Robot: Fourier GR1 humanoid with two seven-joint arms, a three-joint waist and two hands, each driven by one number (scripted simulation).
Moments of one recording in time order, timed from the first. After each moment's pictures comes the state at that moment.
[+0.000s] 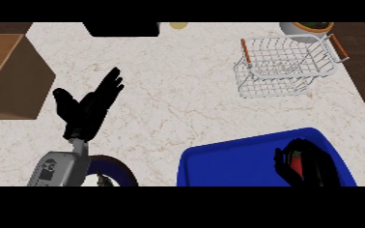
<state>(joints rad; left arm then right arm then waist) -0.19 0.15 -0.06 -1.47 0.16 -0.03 0.24 0.21 -0.27 0.17 -1.51 0.85 -0.38 0.15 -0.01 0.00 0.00</state>
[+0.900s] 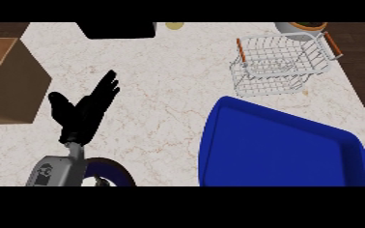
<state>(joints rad) -0.16 0.15 -0.05 -1.49 0.15 -0.03 0.24 0.40 -0.67 -0.49 -2.11 0.13 0.12 0.21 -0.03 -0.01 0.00</state>
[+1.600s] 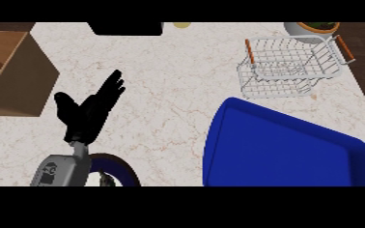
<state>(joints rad) -0.17 0.13 -0.06 -1.49 0.14 -0.06 0.24 0.02 -0.96 -0.58 -2.17 -0.06 0.23 0.62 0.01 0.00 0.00</state>
